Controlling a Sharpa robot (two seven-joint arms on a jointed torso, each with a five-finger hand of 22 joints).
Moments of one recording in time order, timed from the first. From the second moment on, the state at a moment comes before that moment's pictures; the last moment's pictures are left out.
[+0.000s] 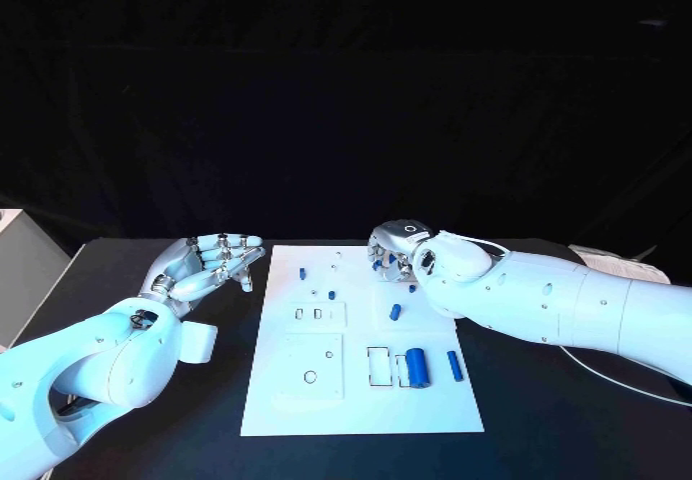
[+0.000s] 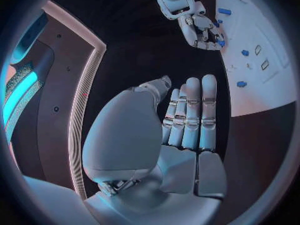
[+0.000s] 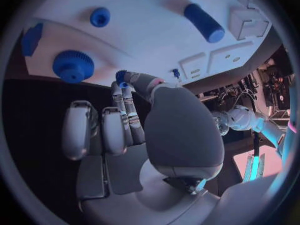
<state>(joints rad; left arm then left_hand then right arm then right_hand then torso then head) 1.00 -0.96 0.25 1.69 -0.28 -0.41 0.32 1.49 -0.22 0.48 0.21 0.05 0.90 0.19 0.26 0.22 1.14 0.13 0.07 0.07 1.10 0.05 0.86 0.67 0.17 0.99 0.14 1.00 0.59 1.32 -0.61 -0.13 1.22 -1.65 -0.36 -0.23 1.38 -0.23 0.63 0.01 0.23 1.06 0.15 0.21 0.24 1.22 0.09 0.07 0.12 1.47 0.00 1.40 1.17 0.09 1.45 0.09 1.33 1.20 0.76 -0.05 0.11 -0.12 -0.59</state>
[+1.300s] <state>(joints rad) 1.00 -0.96 0.25 1.70 -0.28 -0.42 0.32 1.49 -0.22 0.49 0.20 0.05 0.90 0.19 0.26 0.23 1.14 0.13 0.07 0.07 1.10 0.05 0.86 0.67 0.17 0.99 0.14 1.00 0.59 1.31 -0.42 -0.12 1.05 -1.66 -0.54 -0.25 1.38 -0.23 0.64 0.01 0.23 1.07 0.15 0.22 0.25 1.23 0.10 0.07 0.12 1.46 -0.01 1.41 1.18 0.08 1.45 0.09 1.33 1.21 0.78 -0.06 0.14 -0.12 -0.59</state>
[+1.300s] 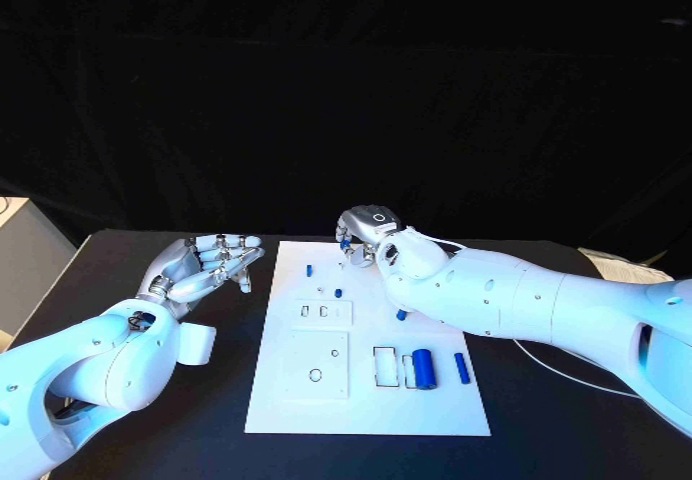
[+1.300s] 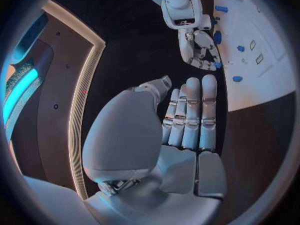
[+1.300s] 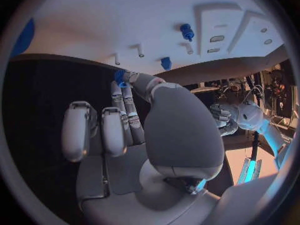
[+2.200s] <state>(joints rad) 1.00 -0.96 0.25 1.70 -0.28 -0.42 0.32 1.49 -0.22 0.49 0.20 0.05 0.90 0.19 0.26 0.23 1.14 0.13 0.07 0.07 1.10 0.05 0.86 0.67 0.17 0.99 0.14 1.00 0.59 1.31 -0.42 -0.13 1.04 -1.66 -0.49 -0.26 1.38 -0.23 0.63 0.01 0.22 1.07 0.15 0.22 0.25 1.23 0.10 0.06 0.12 1.46 -0.01 1.41 1.18 0.08 1.45 0.09 1.34 1.22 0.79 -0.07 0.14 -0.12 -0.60</state>
